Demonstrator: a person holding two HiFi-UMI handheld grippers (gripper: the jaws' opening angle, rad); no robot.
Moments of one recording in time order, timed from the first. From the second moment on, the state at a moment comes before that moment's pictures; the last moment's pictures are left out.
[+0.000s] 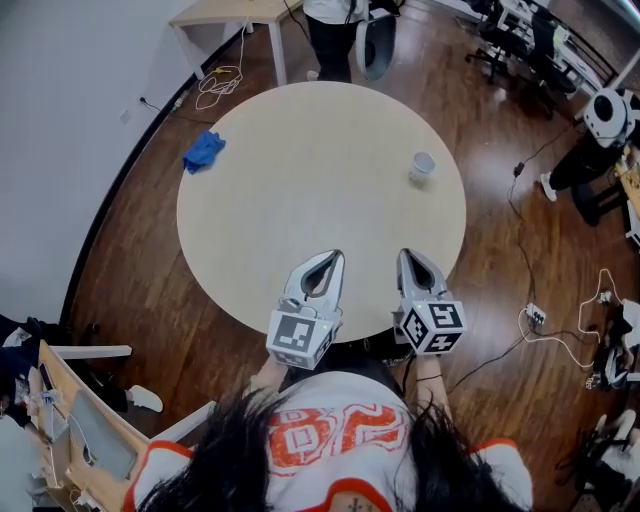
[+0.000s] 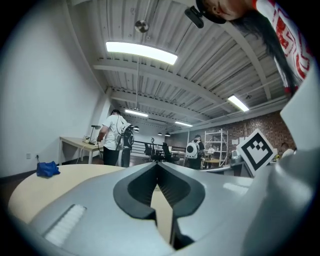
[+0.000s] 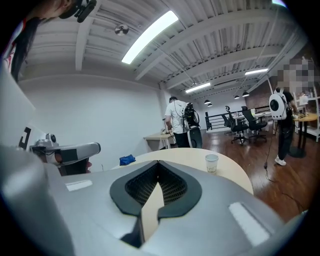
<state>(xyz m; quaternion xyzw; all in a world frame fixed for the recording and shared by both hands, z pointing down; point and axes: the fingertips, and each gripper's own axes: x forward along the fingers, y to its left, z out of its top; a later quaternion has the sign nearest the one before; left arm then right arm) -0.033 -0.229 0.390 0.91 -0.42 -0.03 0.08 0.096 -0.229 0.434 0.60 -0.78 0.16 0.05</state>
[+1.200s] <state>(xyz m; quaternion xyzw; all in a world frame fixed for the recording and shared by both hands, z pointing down) 0.027 -0.310 0.426 0.91 -0.41 0.04 0.09 0.210 -0.454 0.549 0.56 -0.79 0.12 0.23</state>
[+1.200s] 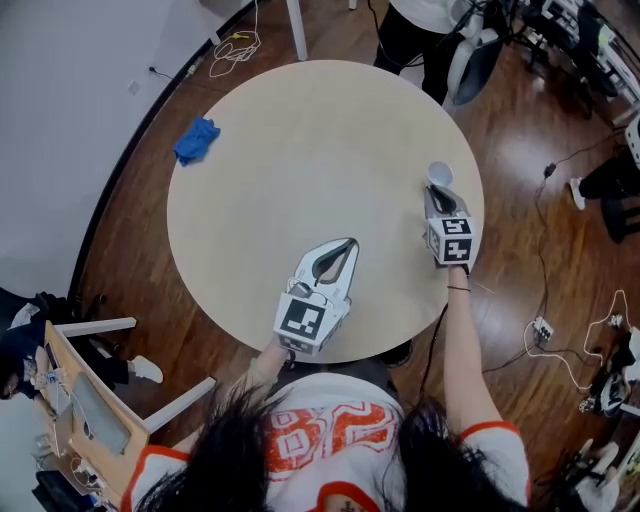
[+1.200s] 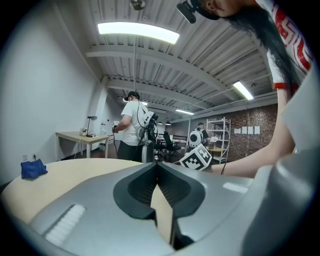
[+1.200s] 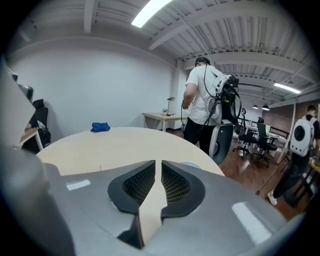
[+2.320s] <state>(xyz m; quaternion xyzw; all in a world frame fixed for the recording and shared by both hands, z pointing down) 0.101 -0.339 0.440 0.93 -0.36 0.08 0.05 0.227 -0.499 0.607 0.48 -0.77 0.09 0.41</state>
